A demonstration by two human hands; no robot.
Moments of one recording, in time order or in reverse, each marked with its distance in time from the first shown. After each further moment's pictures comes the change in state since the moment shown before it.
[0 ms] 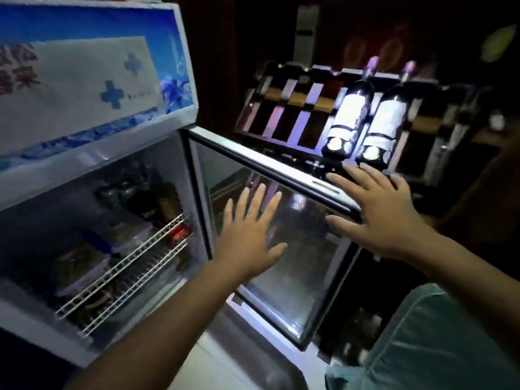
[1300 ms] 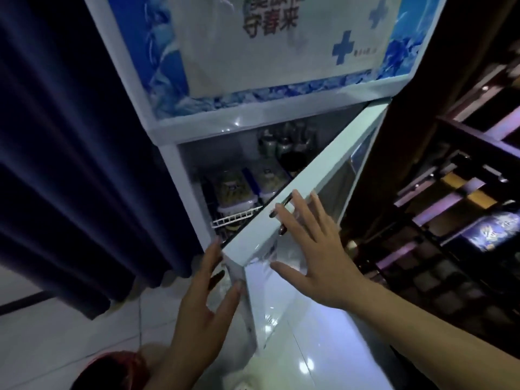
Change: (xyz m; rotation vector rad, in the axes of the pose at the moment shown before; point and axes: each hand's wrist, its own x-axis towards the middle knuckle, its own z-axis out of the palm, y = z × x) left_hand -0.288 -0.103 -0.038 -0.685 0.592 -0.846; right_hand 0.029 -0.294 0.156 0.617 -0.121 -0.842
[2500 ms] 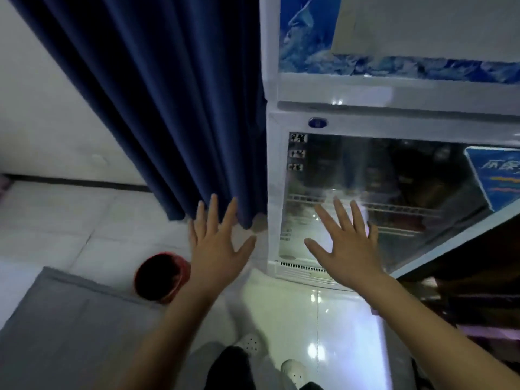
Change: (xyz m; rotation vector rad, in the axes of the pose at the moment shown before) left_hand 0.023 -0.075 -0.024 0.792 0.191 -0.525; right_hand 0.074 0.041 0.109 -0.103 -0.497 0.065
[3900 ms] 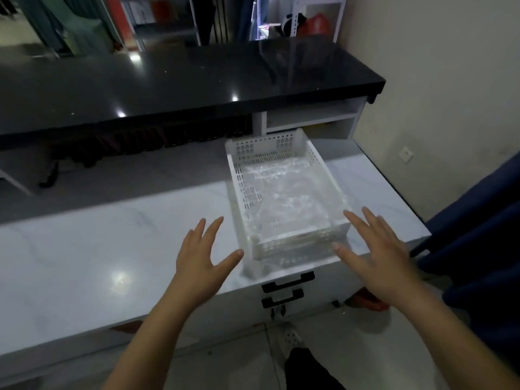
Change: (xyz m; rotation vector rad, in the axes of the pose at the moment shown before) left_hand -0.474 -0.446 -0.256 -0.326 0.430 -1.108; right_hand -0.167 -0.617 0.155 0.120 -0.511 -0.963
